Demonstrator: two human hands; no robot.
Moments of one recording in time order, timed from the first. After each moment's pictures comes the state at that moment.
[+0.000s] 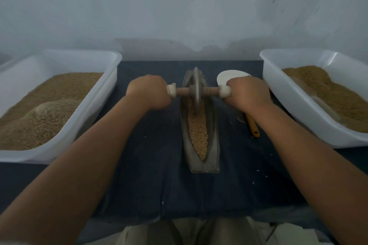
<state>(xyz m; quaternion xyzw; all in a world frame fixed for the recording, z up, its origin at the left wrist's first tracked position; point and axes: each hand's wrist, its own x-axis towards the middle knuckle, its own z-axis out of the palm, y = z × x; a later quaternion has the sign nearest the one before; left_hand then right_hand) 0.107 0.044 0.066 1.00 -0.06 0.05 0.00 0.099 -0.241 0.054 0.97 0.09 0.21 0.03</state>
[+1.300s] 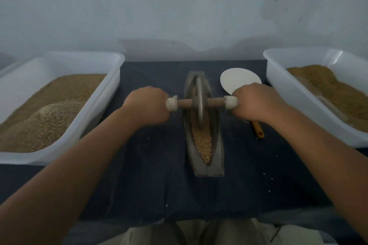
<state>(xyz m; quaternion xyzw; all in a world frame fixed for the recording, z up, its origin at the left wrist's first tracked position) 0.077 0.062 0.058 0.99 -0.14 0.02 0.01 0.073 -0.248 0.068 0.99 0.09 0.04 0.03</state>
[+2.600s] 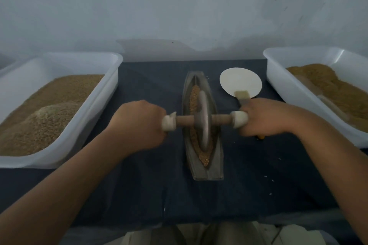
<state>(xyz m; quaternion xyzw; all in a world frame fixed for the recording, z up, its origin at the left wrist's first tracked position) 0.026 0.077 0.048 0.98 -0.18 0.11 -0.03 0.039 -0.265 0.078 0.97 0.13 -0.17 -0.07</state>
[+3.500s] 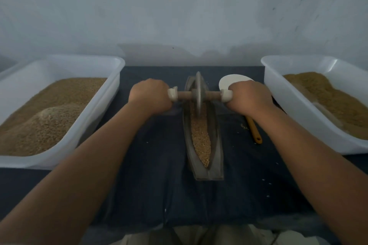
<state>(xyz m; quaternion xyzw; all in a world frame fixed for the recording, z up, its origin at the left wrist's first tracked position) 0.114 0.050 0.059 0.99 -0.08 0.09 0.02 0.106 -0.240 0.060 0.98 0.07 0.17 0.03</state>
